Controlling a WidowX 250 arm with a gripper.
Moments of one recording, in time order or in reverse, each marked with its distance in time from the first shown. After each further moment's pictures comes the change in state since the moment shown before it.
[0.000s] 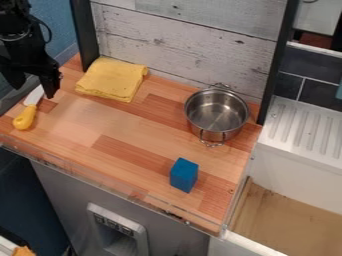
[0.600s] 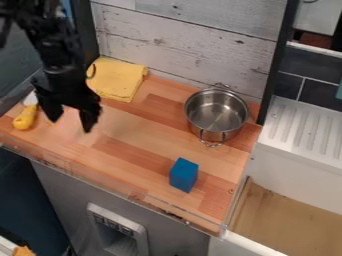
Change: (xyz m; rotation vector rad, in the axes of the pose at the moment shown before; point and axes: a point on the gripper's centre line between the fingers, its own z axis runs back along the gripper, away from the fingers) arm -0.036 -0.084 -0.004 -0.056 0.080 -0.059
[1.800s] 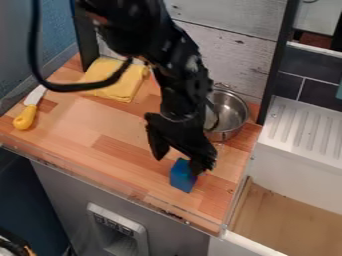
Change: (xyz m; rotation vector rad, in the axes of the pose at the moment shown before) arm -0.013 -0.177 0.016 -0.118 -0.069 -0.323
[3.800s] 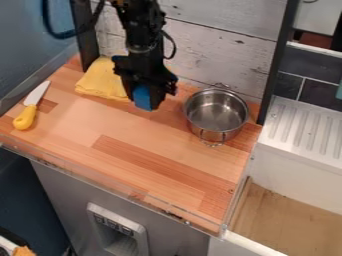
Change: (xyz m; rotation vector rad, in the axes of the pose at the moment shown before) arm 0.062 0.119 -0.001 0.074 -0.015 0.201
